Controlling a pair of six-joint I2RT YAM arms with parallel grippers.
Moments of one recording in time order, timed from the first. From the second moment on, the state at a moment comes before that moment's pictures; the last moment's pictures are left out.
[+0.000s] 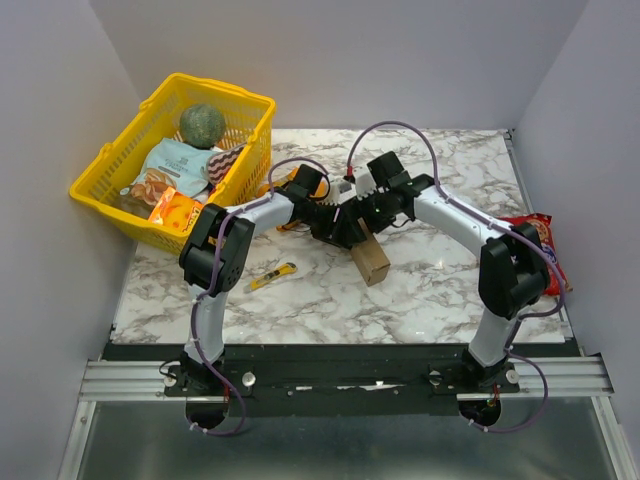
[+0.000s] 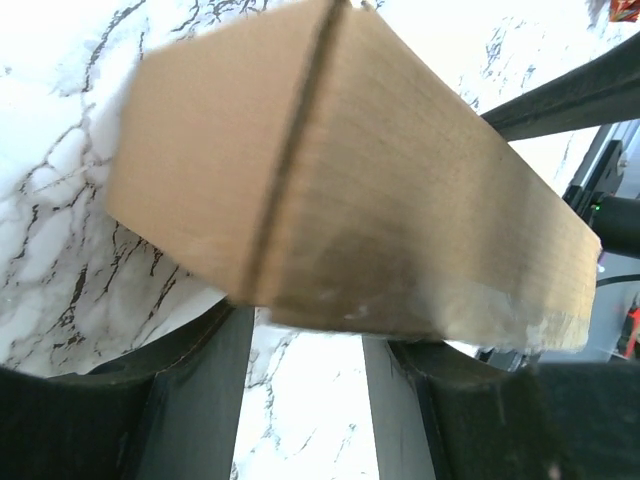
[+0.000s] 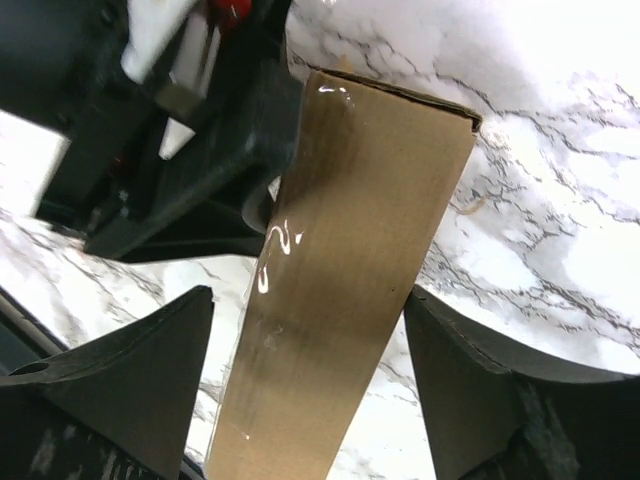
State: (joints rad) left arm -0.51 2.06 1.41 -0.34 0.73 -0.21; right arm 0.53 1.81 1.43 -0.64 -0.32 -0.05
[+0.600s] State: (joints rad) left arm -0.50 2.06 1.41 -0.33 0.75 -0.22; right arm 0.51 1.78 1.38 -0.65 -0.36 -0.11
